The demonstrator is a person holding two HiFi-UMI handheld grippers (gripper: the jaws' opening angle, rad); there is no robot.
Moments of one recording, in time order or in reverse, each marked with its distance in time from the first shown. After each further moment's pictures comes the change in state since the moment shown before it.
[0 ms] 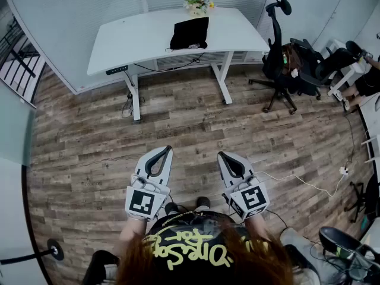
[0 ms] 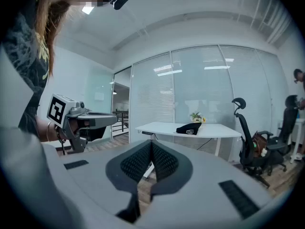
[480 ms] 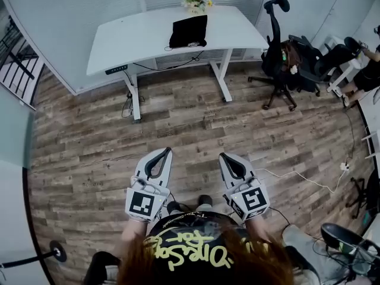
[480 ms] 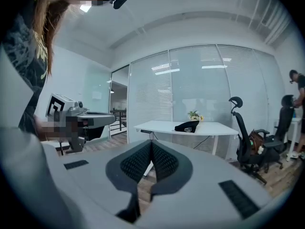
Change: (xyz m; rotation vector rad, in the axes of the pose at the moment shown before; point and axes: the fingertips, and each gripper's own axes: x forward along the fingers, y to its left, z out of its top) left arm -0.012 -0.001 -0.007 -0.013 0.009 -0.006; right arm -0.008 0.008 -0.008 0.004 0.014 -0.028
